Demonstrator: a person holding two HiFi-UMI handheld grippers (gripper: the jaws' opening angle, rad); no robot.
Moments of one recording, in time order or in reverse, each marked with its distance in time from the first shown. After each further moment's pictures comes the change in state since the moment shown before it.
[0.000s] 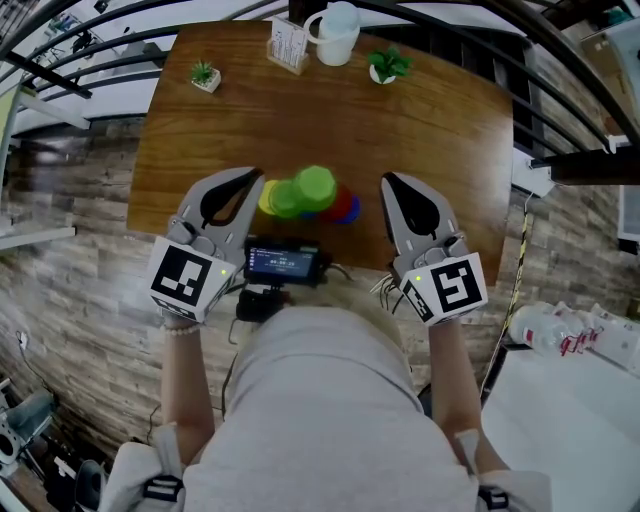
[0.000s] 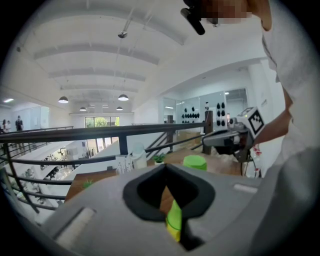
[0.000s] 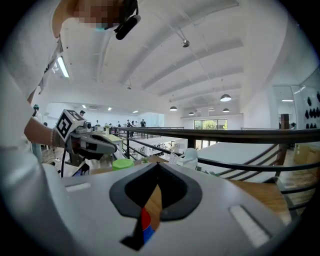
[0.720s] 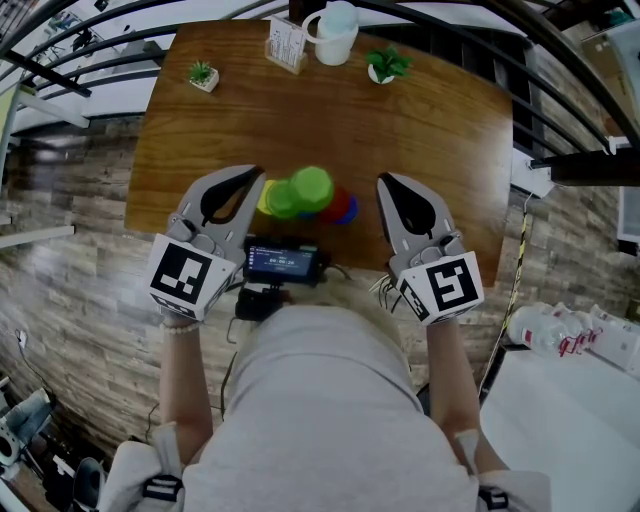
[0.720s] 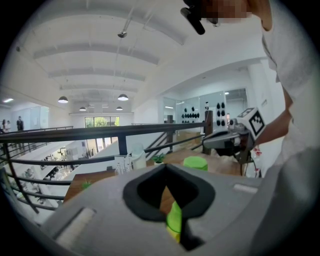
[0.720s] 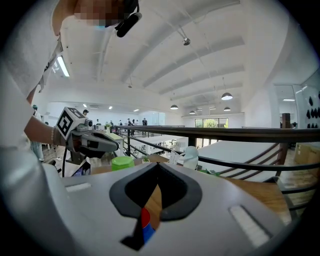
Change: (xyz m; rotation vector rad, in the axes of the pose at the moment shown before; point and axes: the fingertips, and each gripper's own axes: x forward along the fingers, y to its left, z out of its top) left arm 0.005 0.000 0.001 -0.002 -0.002 -0.001; right arm 0.003 0.000 -0.004 -0.004 0.019 0.011
